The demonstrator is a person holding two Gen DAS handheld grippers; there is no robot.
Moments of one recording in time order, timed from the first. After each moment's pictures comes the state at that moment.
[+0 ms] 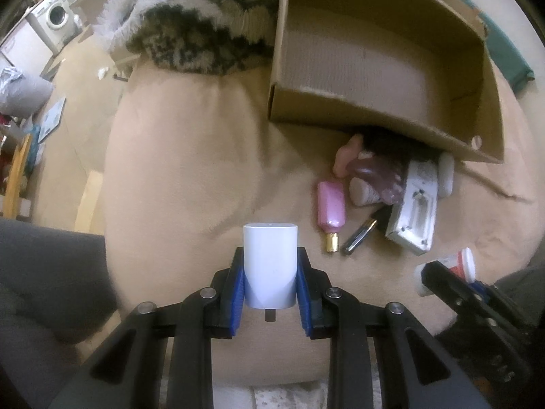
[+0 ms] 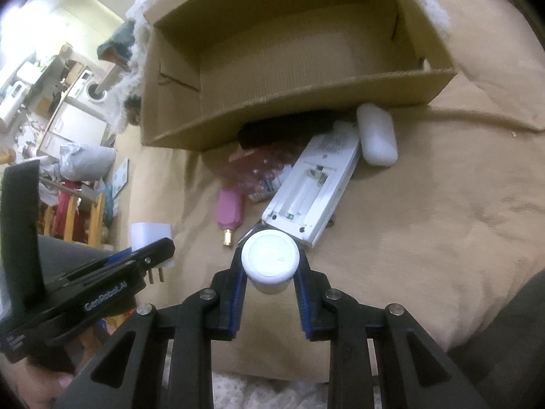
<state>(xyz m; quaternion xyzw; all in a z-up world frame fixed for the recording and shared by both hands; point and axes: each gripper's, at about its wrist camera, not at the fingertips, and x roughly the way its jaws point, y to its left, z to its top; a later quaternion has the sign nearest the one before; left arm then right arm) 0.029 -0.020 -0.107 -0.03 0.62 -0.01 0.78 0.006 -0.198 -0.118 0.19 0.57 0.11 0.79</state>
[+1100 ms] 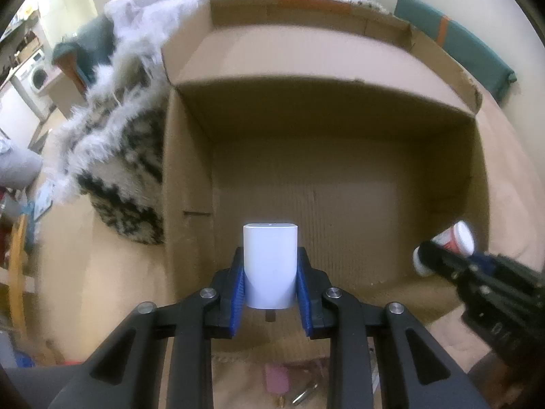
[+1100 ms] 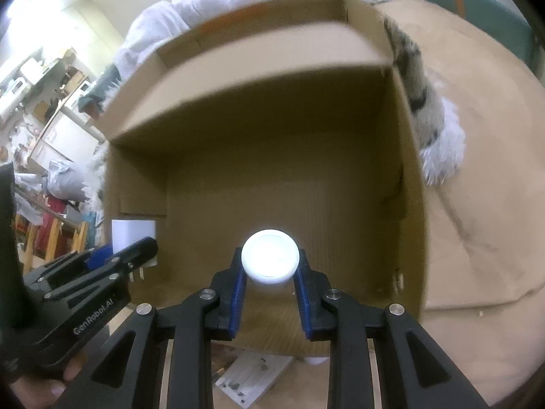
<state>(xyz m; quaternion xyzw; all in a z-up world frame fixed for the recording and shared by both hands) 0.171 -0.084 -0.069 0.02 0.54 -0.05 0.84 0.150 -0.248 -0.083 0.14 0.52 0.09 0.84</state>
